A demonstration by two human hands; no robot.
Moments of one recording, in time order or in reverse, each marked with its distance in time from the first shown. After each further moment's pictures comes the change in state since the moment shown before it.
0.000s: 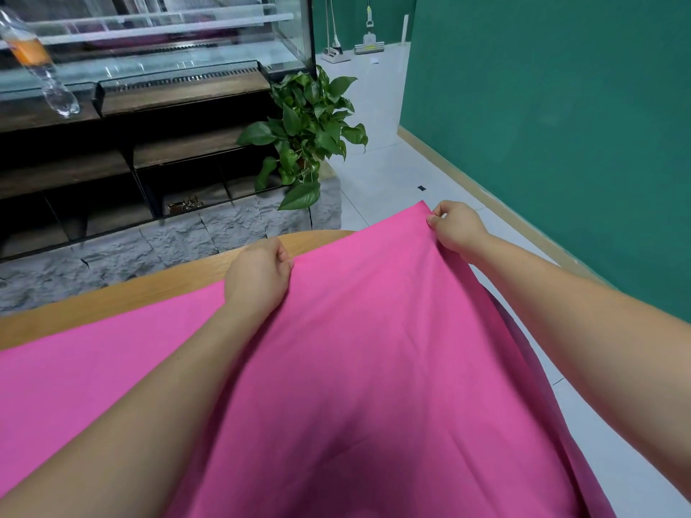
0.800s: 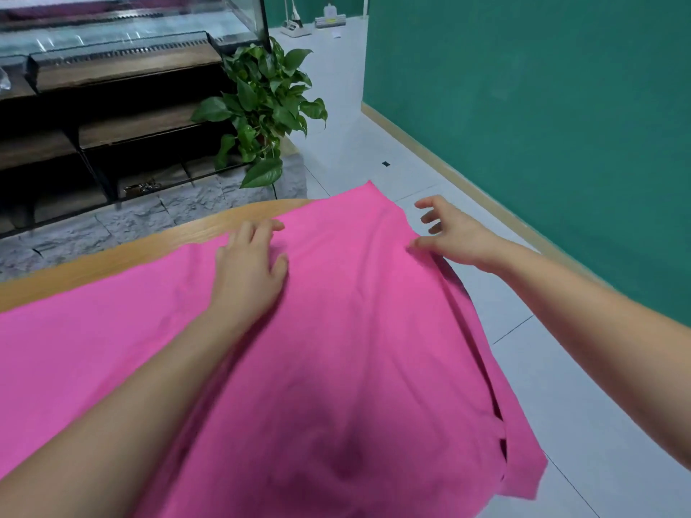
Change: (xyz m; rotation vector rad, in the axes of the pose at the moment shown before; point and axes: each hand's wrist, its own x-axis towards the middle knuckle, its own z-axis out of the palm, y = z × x) left_hand -0.078 0.053 -0.005 -0.050 -0.014 0.231; right_hand -0.126 0.055 -0.078 0.013 -0.301 -0.061
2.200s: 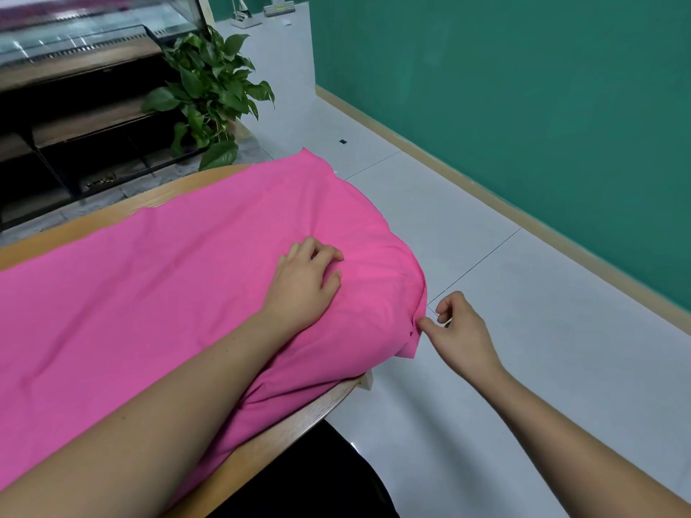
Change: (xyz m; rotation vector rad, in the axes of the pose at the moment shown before) left_hand -0.135 0.150 0.048 -0.049 -0.197 0.306; right_hand -0.284 0.131 0.094 0.155 0.415 0.294
